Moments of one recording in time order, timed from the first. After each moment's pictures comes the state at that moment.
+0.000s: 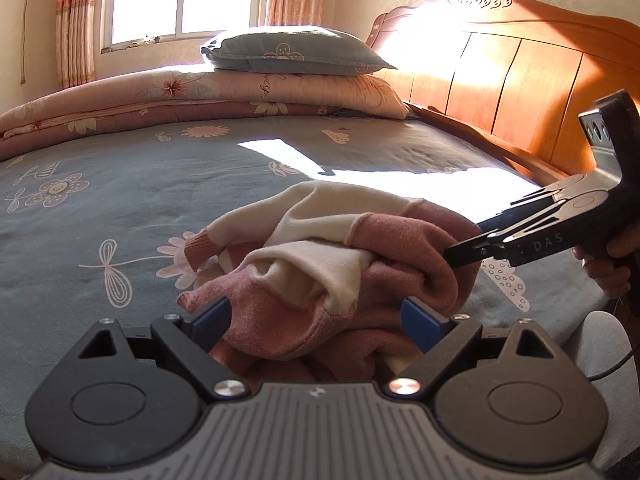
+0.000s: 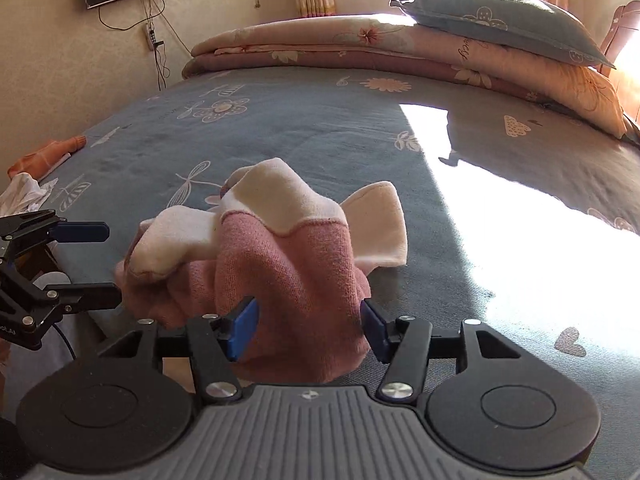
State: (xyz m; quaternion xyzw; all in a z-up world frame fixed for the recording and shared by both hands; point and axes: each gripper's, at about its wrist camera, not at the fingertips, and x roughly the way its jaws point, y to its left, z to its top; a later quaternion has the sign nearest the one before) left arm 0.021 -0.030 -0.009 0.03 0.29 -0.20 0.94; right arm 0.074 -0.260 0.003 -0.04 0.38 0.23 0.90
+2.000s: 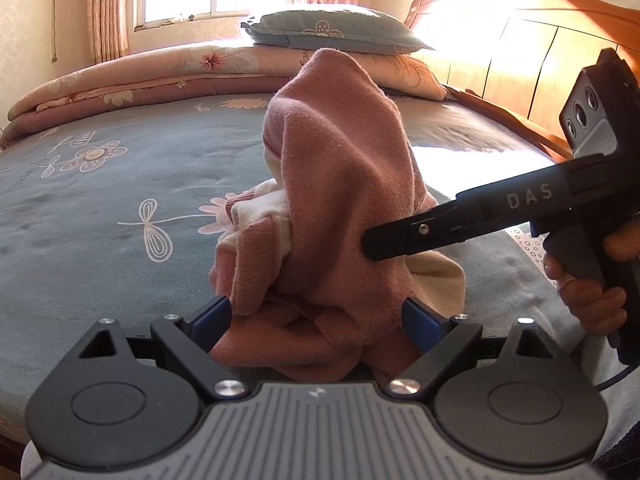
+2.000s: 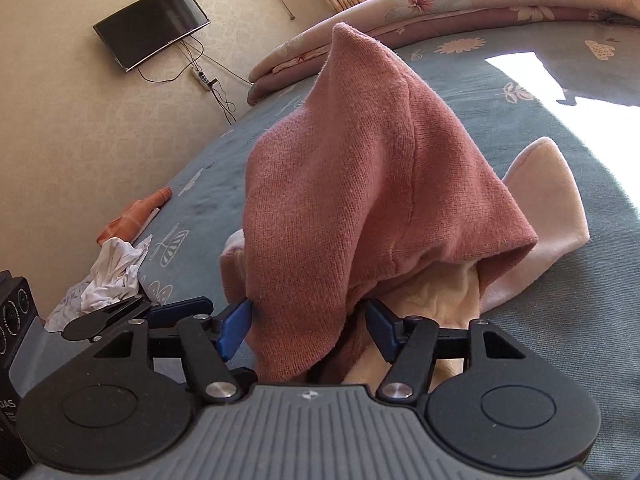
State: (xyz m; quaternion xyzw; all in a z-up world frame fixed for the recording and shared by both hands) left arm 0.008 -0.014 -0.028 0.03 0.32 -0.14 0.94; right arm 0.084 -0.192 -0.020 0.14 0.38 0.33 0.85
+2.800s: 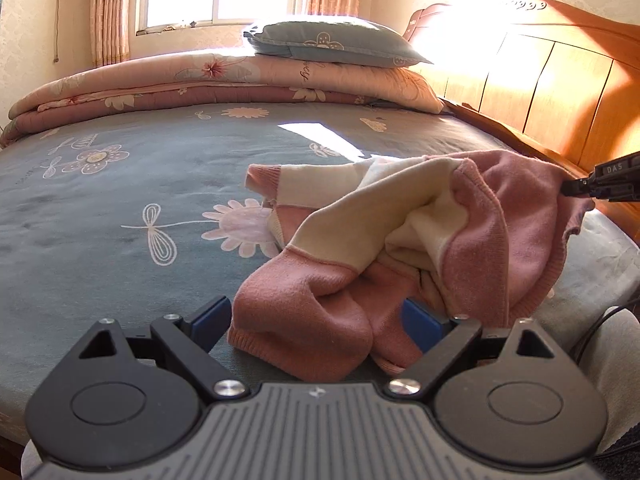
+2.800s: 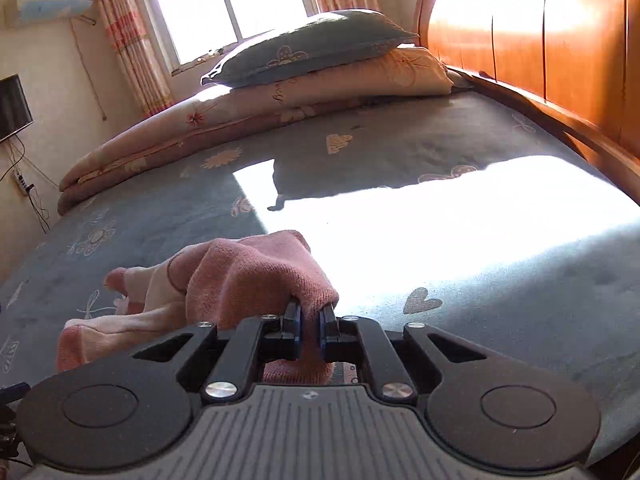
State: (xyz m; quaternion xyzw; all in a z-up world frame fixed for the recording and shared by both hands) left arm 0.003 -0.006 -0.024 0.01 0.31 -0.15 0.94; right arm 0.036 -0.394 0.022 0.15 0.33 0.00 0.93
